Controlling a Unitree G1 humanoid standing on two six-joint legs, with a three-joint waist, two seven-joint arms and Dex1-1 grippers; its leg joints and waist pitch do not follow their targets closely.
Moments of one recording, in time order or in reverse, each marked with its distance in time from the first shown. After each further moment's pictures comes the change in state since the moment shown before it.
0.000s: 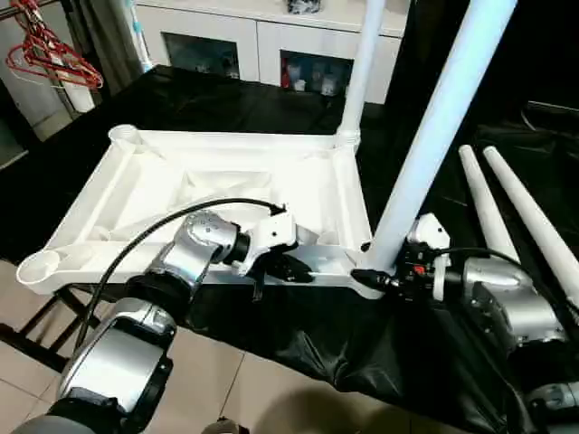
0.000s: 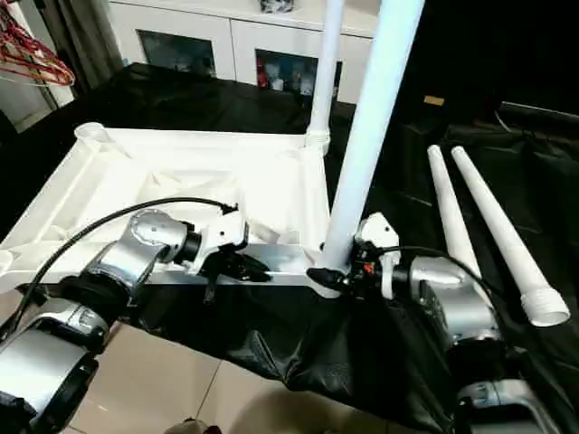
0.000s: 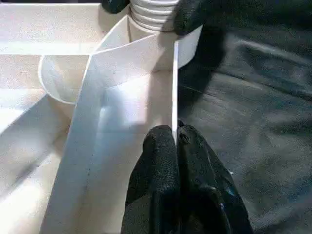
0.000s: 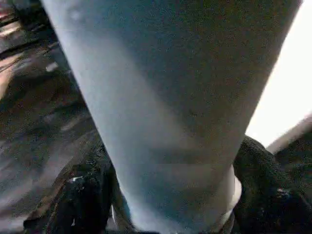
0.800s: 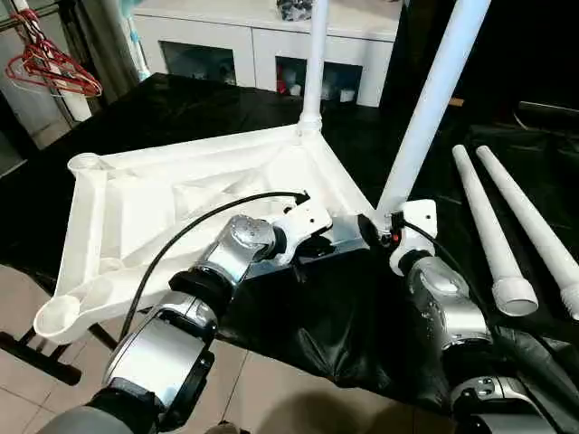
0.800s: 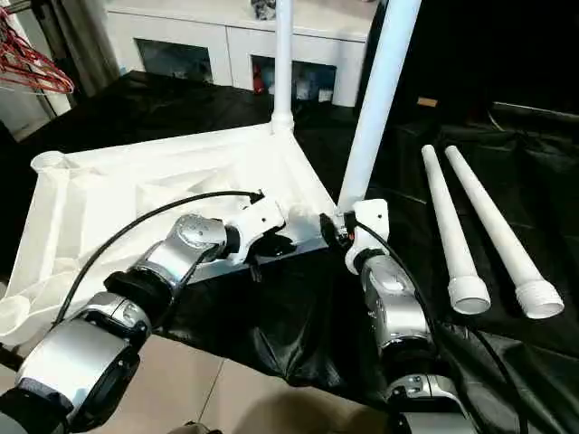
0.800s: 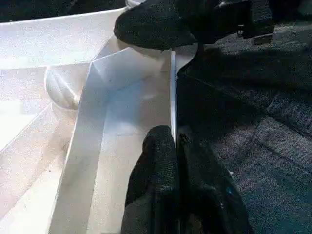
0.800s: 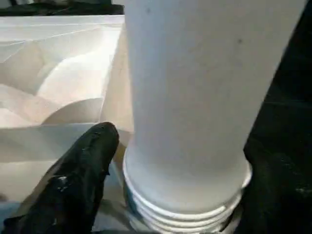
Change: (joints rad) left arm -0.069 -0.157 0.025 0.106 0.068 0.096 0.362; right arm -0.068 0.258 -0.125 0.137 -0.118 -0.114 -0.706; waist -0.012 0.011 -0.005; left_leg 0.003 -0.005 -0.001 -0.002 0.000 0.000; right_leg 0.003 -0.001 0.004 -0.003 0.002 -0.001
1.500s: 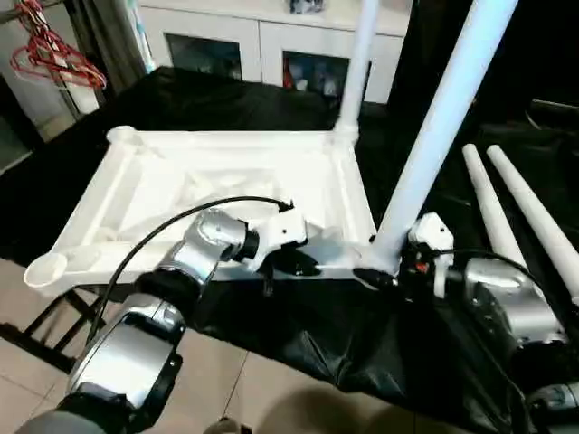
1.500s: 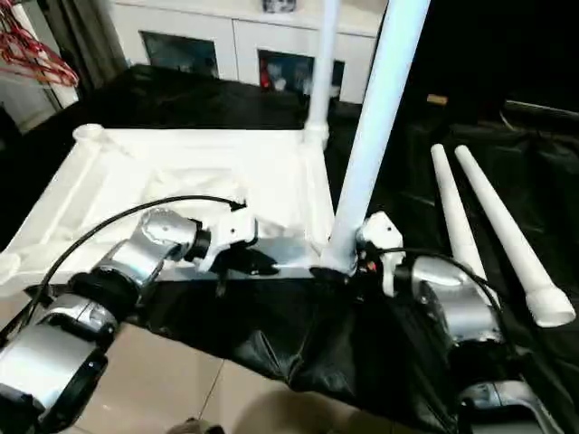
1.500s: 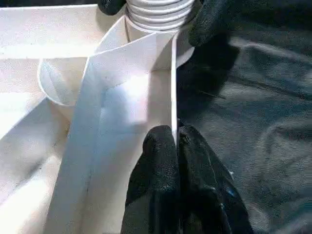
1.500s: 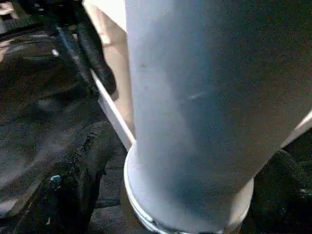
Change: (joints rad) left arm 0.043 0.143 -0.029 -0.072 -0.055 -0.116 -0.378; right arm 0.059 -0.320 0.150 -0.126 0.088 0.049 0.770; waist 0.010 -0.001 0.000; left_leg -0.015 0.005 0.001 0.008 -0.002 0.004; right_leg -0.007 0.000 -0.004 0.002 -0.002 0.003
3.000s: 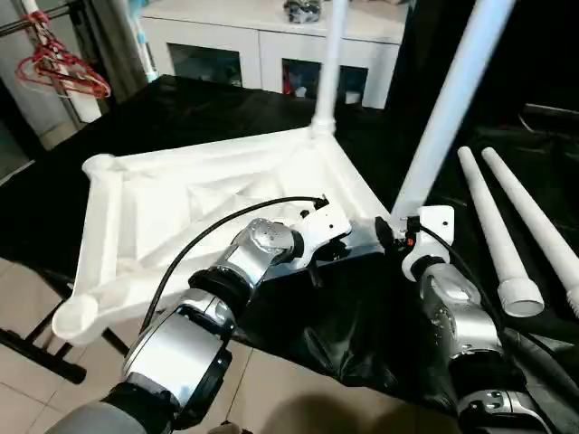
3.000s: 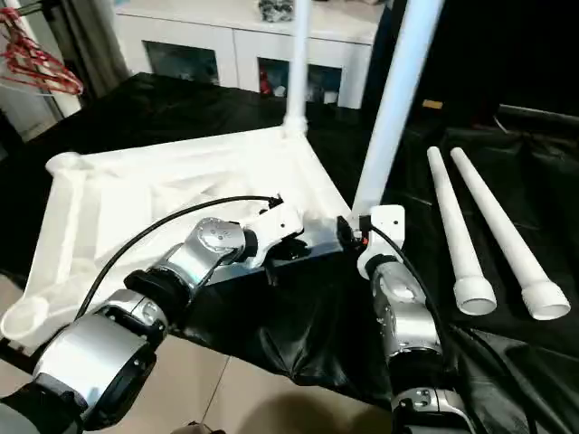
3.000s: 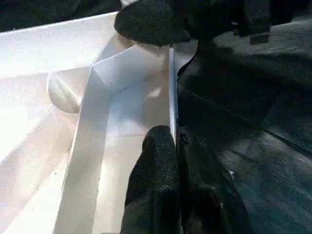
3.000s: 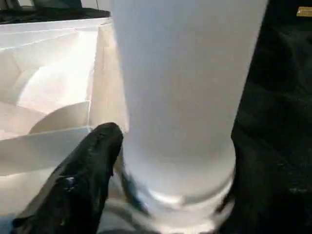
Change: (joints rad) left arm -0.090 -0.225 0.007 0.182 0.090 0.052 0.500; right arm 0.007 0.346 -0.209 0.028 -0.087 -0.007 -0.885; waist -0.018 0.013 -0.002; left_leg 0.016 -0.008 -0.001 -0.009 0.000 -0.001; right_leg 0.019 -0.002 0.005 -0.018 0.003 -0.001
